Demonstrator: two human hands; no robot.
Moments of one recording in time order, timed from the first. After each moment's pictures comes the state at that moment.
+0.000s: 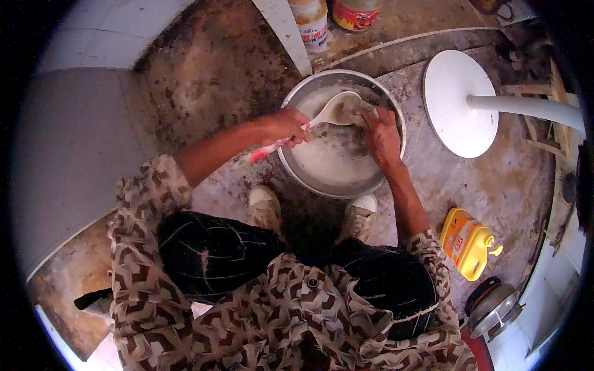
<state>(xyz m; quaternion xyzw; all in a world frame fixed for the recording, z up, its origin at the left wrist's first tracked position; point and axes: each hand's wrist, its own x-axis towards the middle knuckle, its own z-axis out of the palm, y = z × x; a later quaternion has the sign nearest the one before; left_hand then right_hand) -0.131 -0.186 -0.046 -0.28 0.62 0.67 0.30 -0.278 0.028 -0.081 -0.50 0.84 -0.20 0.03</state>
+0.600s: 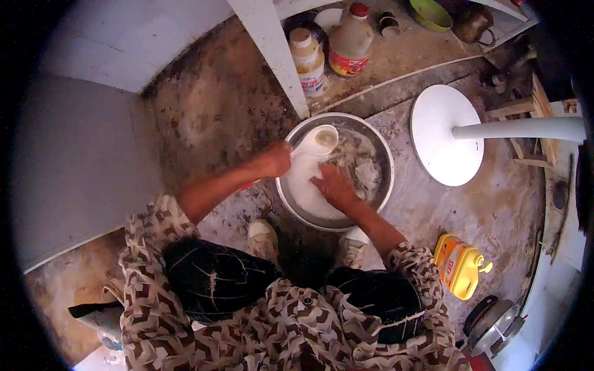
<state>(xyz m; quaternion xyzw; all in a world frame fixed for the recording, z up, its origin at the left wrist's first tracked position) -0.124 -0.207 -0.068 -0.20 0.90 0.34 0.20 -0.216 0.005 -0.122 -0.64 0.74 -0.17 0.07</state>
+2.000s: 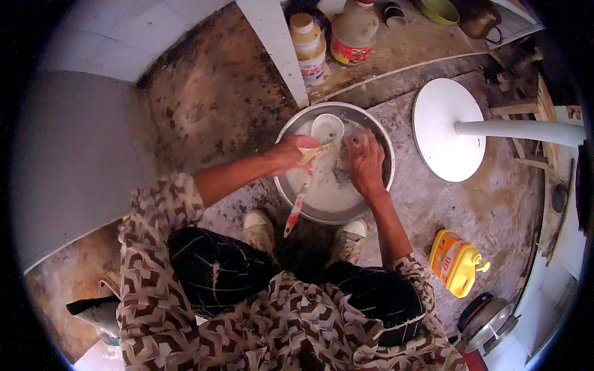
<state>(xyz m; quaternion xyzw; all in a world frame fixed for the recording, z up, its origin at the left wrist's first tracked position) -0.136 -0.169 -0.064 -0.30 0.50 0.80 0.14 -0.268 0.012 -0.101 -0.49 0.86 -0.16 -0.04</state>
